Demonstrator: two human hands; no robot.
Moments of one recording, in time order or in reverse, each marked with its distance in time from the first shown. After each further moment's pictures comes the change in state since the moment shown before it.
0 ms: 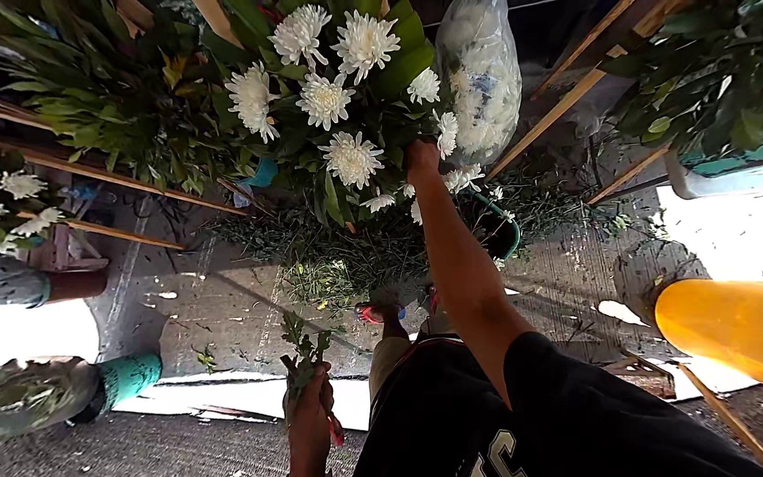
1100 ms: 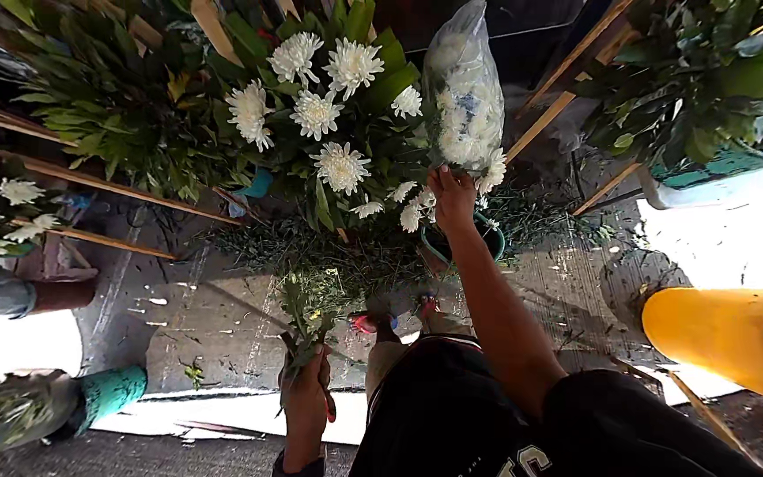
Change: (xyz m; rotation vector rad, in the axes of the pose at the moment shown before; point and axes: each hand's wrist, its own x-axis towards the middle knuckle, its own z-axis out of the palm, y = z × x) left_hand -0.003 0.027 0.040 0.002 -0.035 0.114; right_hand -0.057 0.007 -0.114 0.558 -0.080 -0.219
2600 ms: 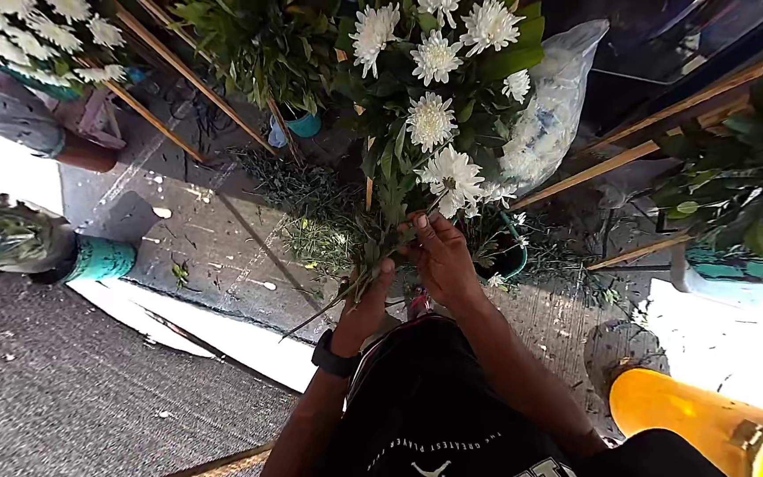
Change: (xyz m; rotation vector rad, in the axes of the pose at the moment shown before) left_hand -0.005 0.006 0.041 -0.072 -0.228 0.323; right_hand -0.218 -0.023 0.022 -0.156 -0.663 0.447
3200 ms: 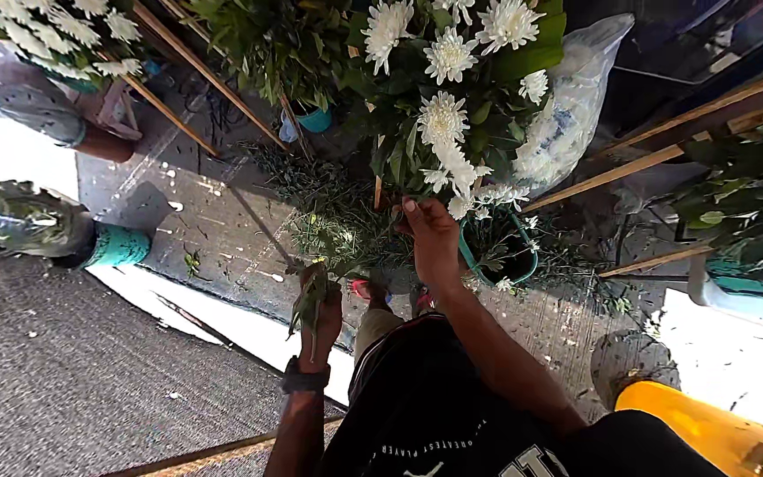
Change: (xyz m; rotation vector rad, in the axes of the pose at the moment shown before) left_hand -0.024 -0.028 -0.068 0.572 0.363 -0.213; right_hand 0.034 0.030 0.008 -0.376 0.029 -0.232
